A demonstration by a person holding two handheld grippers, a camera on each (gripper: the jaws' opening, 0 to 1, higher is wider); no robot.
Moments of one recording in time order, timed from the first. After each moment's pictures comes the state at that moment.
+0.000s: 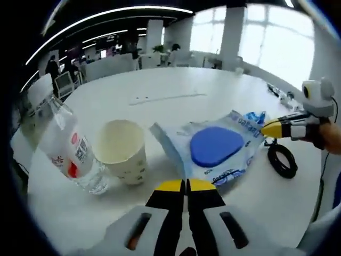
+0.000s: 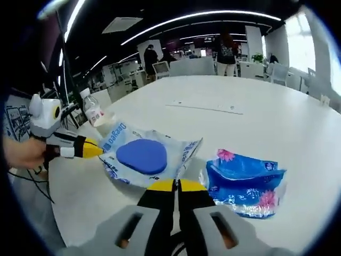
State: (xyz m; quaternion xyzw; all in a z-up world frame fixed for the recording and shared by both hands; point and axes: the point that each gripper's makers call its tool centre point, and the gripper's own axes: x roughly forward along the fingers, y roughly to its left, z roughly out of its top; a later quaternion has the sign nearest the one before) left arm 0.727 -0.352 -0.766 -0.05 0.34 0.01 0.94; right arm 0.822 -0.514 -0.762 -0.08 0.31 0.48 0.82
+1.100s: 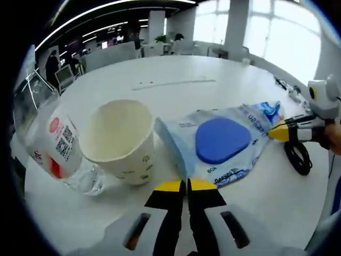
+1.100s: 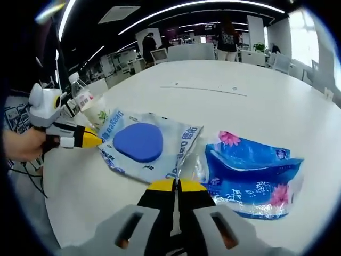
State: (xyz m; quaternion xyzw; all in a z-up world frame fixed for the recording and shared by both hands) left arm 0.737 -0.334 -0.812 -0.07 0.38 0.03 0.92; right arm 0.828 -0.510 -0.802 -0.10 0.35 0.47 0.80
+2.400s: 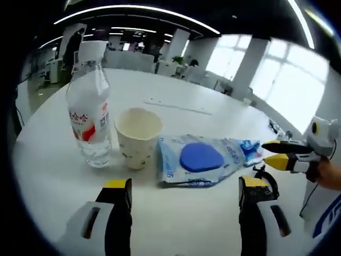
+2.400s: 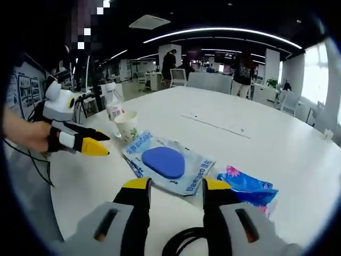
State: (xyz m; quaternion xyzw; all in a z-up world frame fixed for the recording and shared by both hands) left arm 0.689 -0.357 -0.744 -0.19 0.26 0.05 0.95; right arm 0.788 -0.522 -0.718 -0.12 0.23 0.51 0.82
